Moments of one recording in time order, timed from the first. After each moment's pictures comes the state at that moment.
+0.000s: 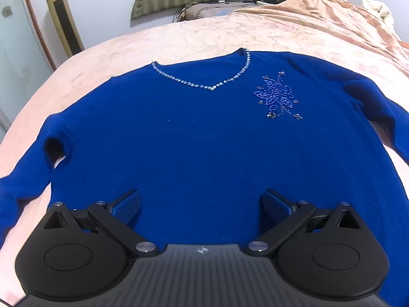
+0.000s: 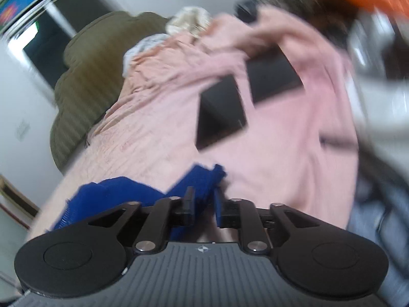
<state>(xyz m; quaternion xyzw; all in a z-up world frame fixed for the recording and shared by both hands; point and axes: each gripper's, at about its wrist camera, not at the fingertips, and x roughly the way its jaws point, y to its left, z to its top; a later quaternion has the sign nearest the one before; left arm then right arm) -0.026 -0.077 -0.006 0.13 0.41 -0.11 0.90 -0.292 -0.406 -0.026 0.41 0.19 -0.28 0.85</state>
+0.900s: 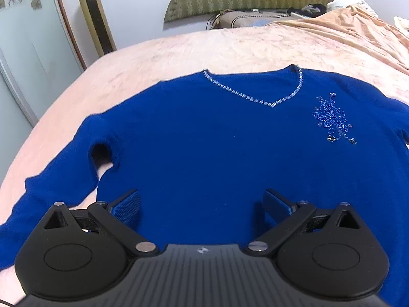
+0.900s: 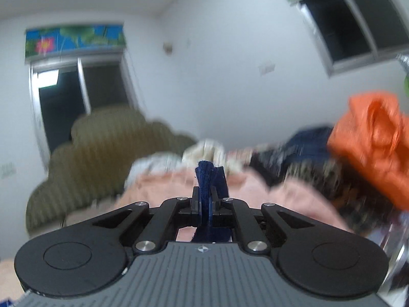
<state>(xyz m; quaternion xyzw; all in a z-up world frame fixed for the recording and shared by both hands) 0.000 -0.028 0.003 0.11 0.40 -0.05 0.91 -0.224 -0.411 0.101 0.17 0.00 -0.39 0.91</state>
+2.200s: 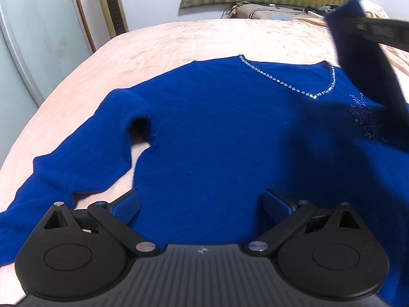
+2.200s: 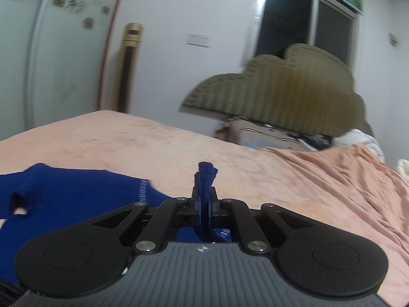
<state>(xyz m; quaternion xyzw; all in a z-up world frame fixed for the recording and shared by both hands) 0.014 0.031 -0.010 0.08 0.42 -0.04 0.91 0.040 -0.091 0.080 -0.10 0.19 0.00 0.98</state>
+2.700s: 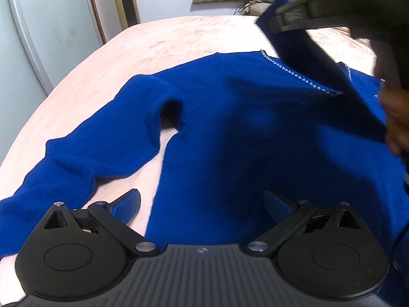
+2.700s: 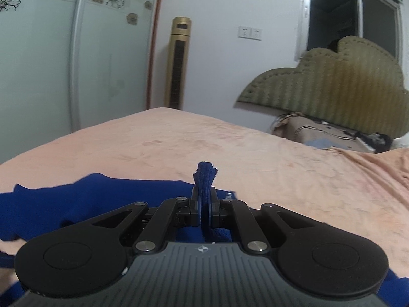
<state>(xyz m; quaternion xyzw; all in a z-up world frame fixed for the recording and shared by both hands) 0.014 0.059 -0.016 0.06 0.42 -0.02 0.90 0.083 -0.007 0.073 -0.07 0.22 0.11 0.97</state>
